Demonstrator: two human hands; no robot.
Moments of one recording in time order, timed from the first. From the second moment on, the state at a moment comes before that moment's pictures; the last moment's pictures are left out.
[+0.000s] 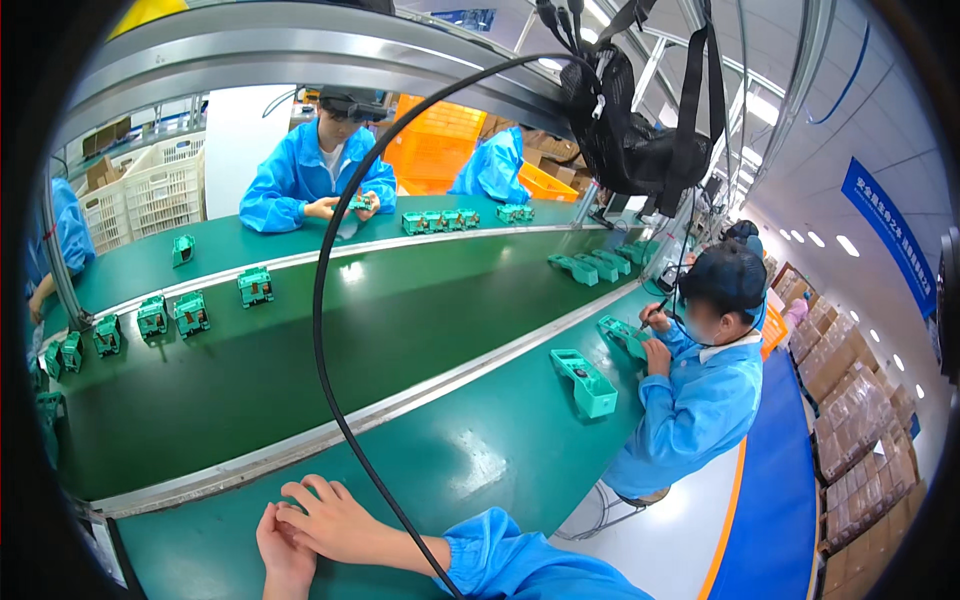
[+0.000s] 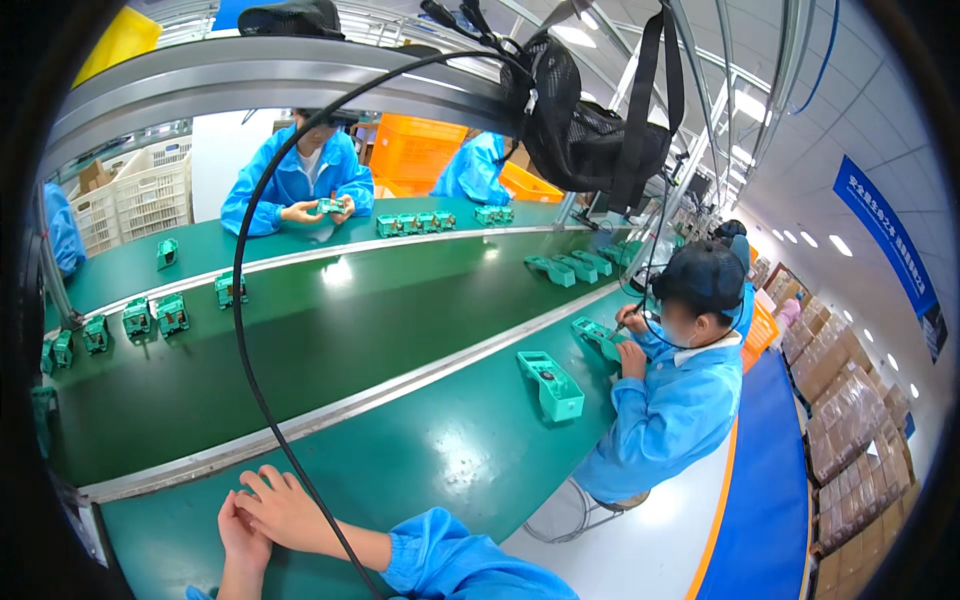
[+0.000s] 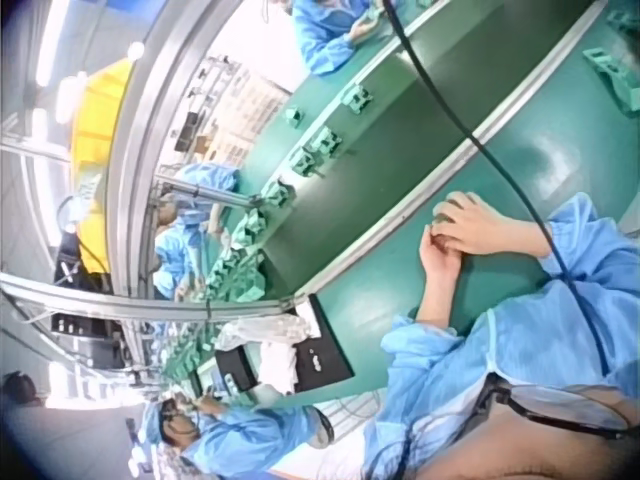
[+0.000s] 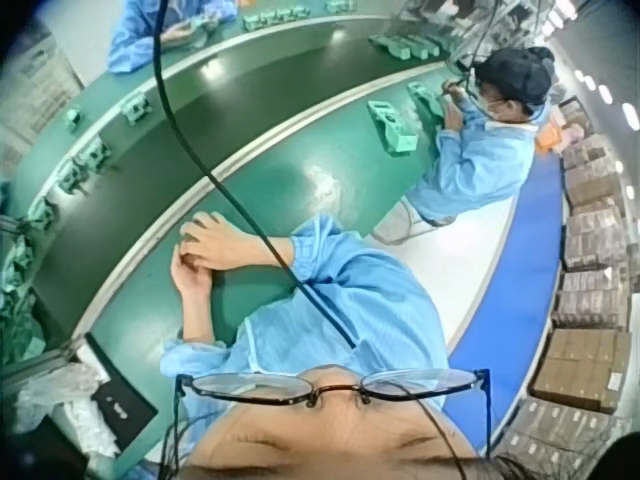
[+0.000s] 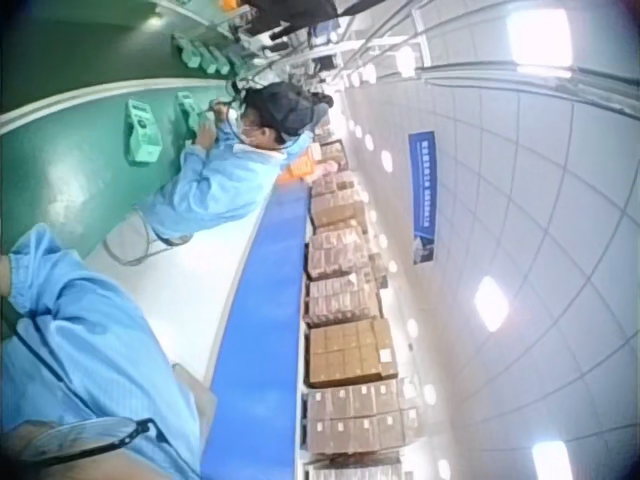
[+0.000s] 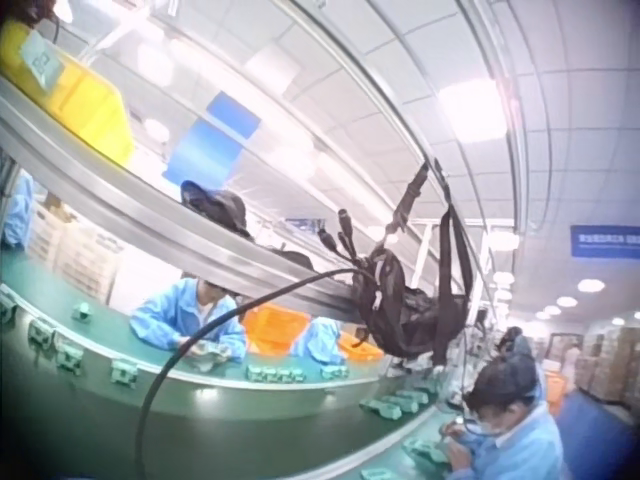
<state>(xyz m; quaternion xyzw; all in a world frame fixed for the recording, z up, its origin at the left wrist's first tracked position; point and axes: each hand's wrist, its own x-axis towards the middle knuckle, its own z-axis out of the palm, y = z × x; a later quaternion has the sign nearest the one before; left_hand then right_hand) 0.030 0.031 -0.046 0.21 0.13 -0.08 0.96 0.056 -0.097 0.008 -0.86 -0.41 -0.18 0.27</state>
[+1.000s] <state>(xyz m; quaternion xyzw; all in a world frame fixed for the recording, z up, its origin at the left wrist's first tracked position) 0.032 0.004 -0.036 0.28 0.10 -0.10 0.95 0.076 -0.112 -0.003 -0.78 -0.30 -0.13 0.53</state>
